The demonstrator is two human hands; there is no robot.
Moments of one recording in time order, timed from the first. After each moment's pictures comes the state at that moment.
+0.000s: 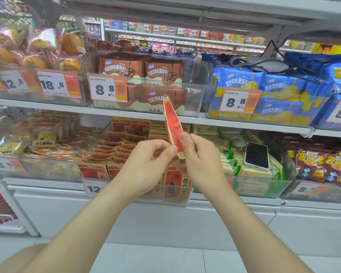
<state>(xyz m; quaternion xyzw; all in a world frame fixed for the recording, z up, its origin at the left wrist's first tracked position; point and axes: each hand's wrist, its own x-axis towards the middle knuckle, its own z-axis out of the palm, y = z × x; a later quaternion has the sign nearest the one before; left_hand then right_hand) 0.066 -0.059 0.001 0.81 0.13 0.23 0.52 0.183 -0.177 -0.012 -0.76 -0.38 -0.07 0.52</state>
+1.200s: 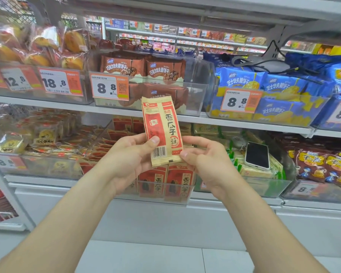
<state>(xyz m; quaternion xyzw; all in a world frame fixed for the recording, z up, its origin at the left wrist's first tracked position) 0.055 -0.037 0.013 0.58 0.15 0.17 0.78 0.180 -0.190 0.003 -0.69 -0.22 0.22 0.65</state>
